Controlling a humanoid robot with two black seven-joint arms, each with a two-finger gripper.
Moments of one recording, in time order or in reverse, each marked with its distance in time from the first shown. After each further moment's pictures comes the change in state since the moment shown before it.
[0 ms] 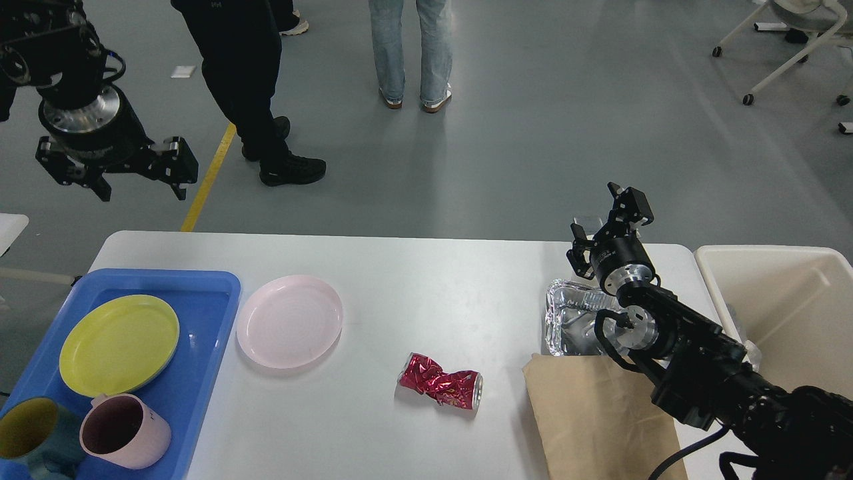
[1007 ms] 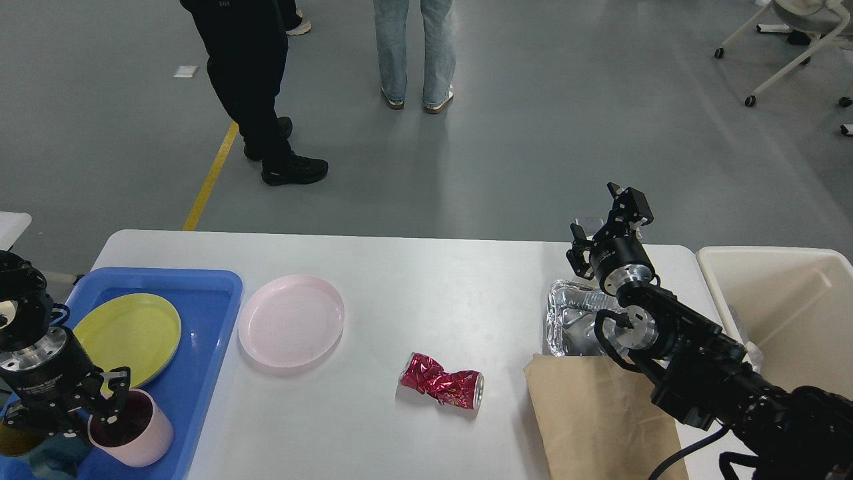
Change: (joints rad) left arm 0.688 0.279 -0.297 -0.025 0.090 0.000 0.015; right arm 0.000 0.000 0.000 0.000 0.000 0.000 0.000
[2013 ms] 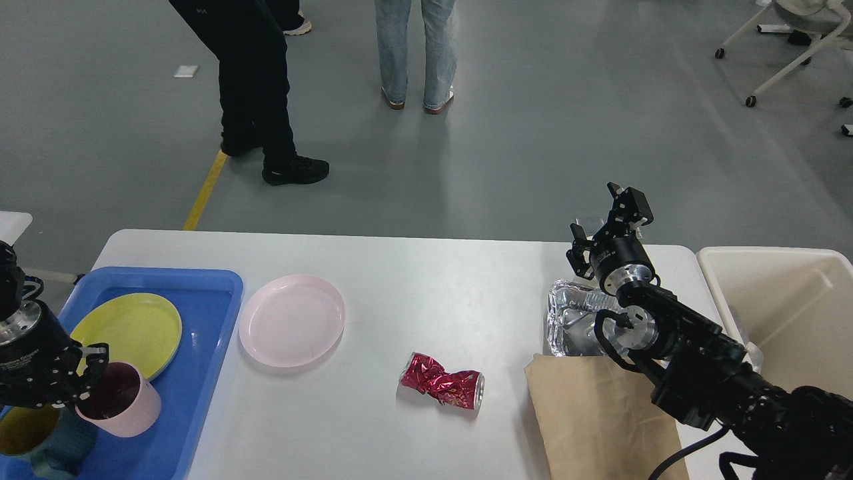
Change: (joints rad) left arm -0.075 0.053 0.023 -0.001 0.003 0.000 0.006; right arm 0.000 0.000 0.000 0.000 0.000 0.000 0.000
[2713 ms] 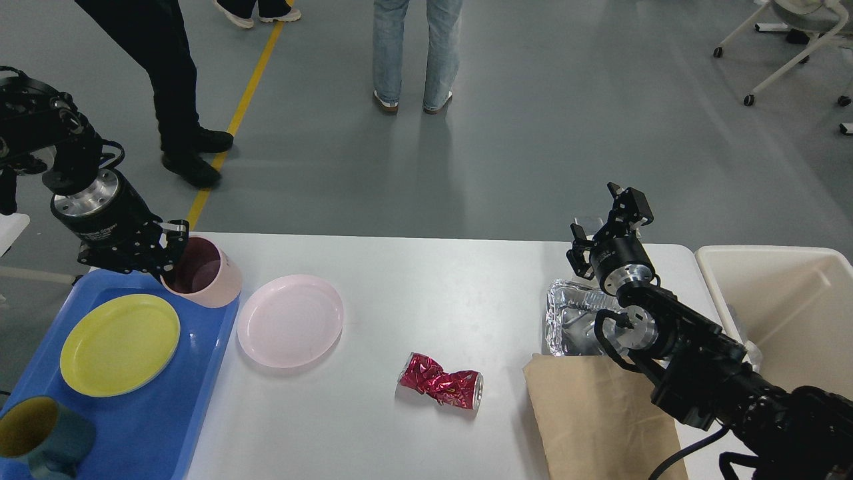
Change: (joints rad) left arm -0.313 -0.151 0.001 -0.016 -0.024 0.000 -0.017; right arm 0.000 0.000 0.000 0.000 0.000 0.000 0.000
